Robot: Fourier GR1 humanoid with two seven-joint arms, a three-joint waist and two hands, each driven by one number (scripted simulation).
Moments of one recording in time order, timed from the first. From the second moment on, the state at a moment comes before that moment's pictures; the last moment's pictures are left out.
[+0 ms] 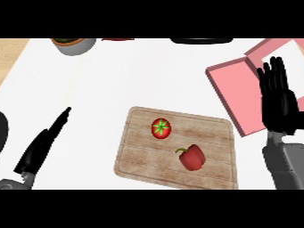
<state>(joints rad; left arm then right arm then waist) -0.06 0.52 -0.33 -1.30 0.08 0.12 -0.06 -0.29 -0.22 -0.05 -1.35 -0.32 -0.18 -0.22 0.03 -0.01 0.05</state>
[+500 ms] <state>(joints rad) -0.10 0.39 -0.16 -1.45 0.29 0.23 -0.01 0.02 -0.15 -0.08 -1.36 -0.11 -0.58 -0.22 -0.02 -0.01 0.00</state>
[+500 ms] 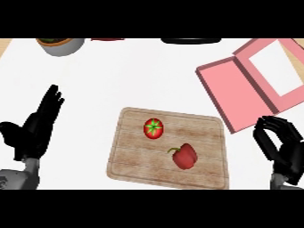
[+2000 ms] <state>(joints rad) -0.13 0.33 -0.11 -1.59 0.34 0.27 0.12 -0.12 -0.08 0.51 -1.98 0.74 -0.17 1.06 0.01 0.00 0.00</state>
